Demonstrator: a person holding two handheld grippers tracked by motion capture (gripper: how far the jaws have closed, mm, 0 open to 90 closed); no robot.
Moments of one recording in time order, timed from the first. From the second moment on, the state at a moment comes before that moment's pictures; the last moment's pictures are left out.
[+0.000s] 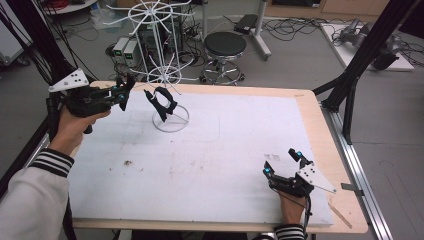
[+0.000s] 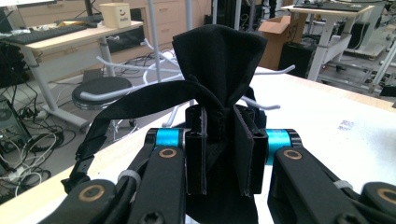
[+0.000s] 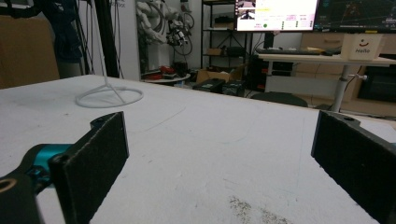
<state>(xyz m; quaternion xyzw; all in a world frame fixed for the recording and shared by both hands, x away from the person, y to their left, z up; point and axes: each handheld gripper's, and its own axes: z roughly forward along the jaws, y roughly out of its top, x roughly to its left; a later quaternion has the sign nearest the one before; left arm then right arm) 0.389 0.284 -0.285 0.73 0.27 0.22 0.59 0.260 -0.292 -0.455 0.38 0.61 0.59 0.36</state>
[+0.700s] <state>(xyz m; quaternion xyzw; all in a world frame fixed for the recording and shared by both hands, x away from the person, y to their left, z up) 0.396 0.259 -0.290 0.75 0.26 0.21 0.57 0.261 -0.292 -0.455 0.38 0.61 0.59 0.36</state>
